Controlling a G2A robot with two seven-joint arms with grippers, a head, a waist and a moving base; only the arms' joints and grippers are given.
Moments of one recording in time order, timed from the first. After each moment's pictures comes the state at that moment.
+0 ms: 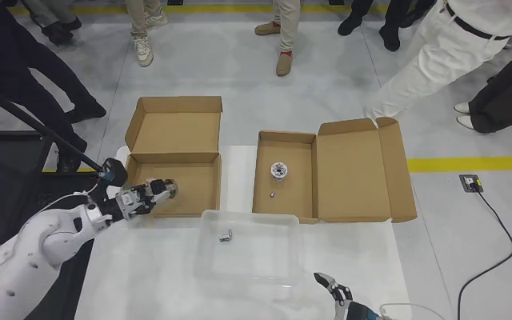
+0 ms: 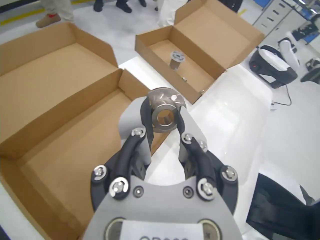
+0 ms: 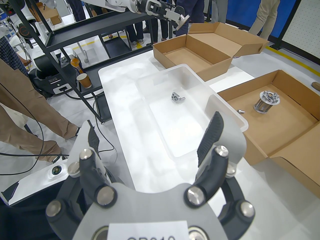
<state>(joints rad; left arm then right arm) 0.69 -0.60 -0.86 -1.21 0.55 -0.80 -0.01 -1.75 -1.28 1.58 -2.02 -1.59 -1.01 -0.20</state>
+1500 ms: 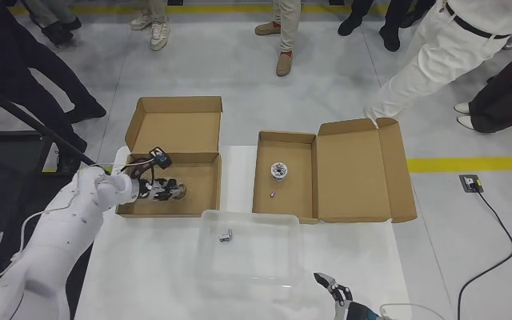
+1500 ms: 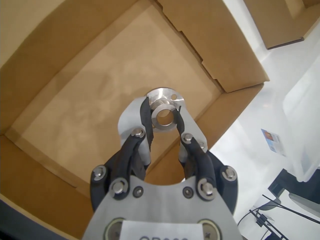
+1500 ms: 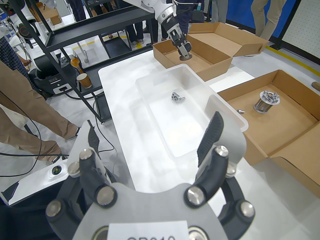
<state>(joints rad) 0.19 -1.04 -0.48 -0.46 0.67 -0.85 -0.42 -1.75 -1.28 1.58 -2.02 -1.59 -1.01 -0.20</state>
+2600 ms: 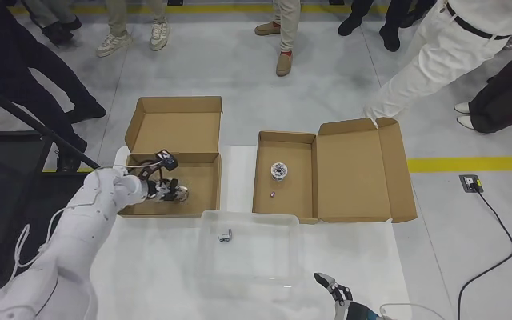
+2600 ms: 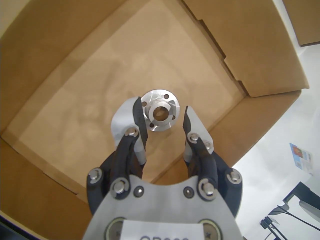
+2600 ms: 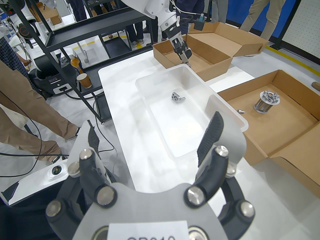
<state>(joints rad) 0.15 -1.17 -0.47 -0.23 0.79 -0.87 -0.29 -1.75 -1.28 1.58 -2.02 -1.59 -1.01 -0.20</state>
